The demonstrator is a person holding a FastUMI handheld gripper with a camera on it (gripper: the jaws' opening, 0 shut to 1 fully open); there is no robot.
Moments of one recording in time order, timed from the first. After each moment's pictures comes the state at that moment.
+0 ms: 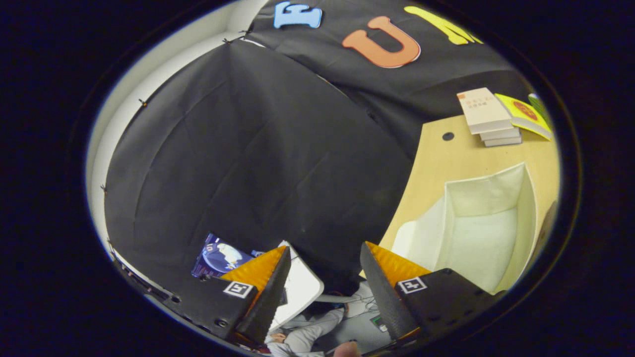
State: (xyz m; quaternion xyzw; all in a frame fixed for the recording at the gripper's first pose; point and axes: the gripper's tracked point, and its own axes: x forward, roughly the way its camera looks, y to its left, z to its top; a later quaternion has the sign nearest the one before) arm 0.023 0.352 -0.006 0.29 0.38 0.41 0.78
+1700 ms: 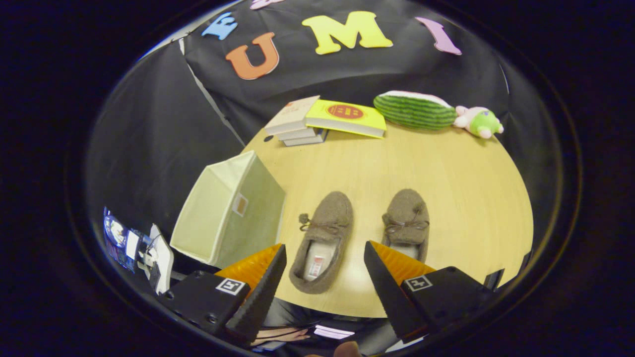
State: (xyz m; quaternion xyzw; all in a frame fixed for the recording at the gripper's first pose) arm 0.025 -0.063 -0.215 0.14 0.47 0.13 0.86
